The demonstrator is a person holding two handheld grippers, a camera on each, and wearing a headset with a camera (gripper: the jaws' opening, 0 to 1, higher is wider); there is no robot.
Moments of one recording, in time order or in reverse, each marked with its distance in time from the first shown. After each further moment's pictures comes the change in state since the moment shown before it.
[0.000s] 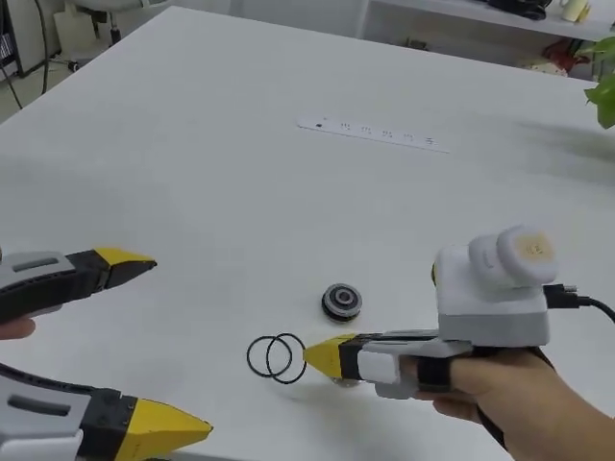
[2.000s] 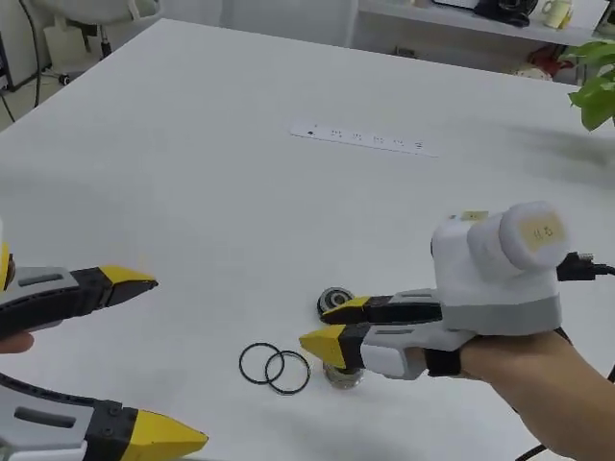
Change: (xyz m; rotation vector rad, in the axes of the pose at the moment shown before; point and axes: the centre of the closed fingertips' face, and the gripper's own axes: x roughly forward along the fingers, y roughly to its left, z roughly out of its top) left arm 0.000 -0.004 -0.008 0.024 0.055 -0.016; right arm -0.019 0.007 0.027 -0.325 -0.005 -0.078
